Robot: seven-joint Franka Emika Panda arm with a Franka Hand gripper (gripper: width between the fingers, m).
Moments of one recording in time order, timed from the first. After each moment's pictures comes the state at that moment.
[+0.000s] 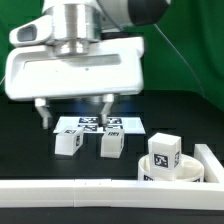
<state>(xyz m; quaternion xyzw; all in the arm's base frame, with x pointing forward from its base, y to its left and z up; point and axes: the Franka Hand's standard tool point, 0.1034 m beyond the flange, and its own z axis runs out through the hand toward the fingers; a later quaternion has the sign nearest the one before) 0.593 -0.089 0.085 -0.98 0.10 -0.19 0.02</state>
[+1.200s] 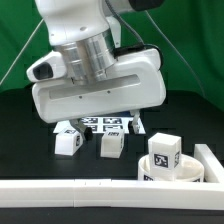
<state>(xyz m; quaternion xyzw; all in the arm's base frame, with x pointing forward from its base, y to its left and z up) 0.563 -0.025 0.059 -0.98 0.14 0.09 0.14</state>
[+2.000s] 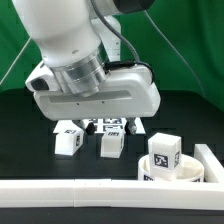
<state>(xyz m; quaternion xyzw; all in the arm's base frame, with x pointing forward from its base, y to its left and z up) 0.531 -0.024 0.050 -0.94 0.22 0.21 0.15</state>
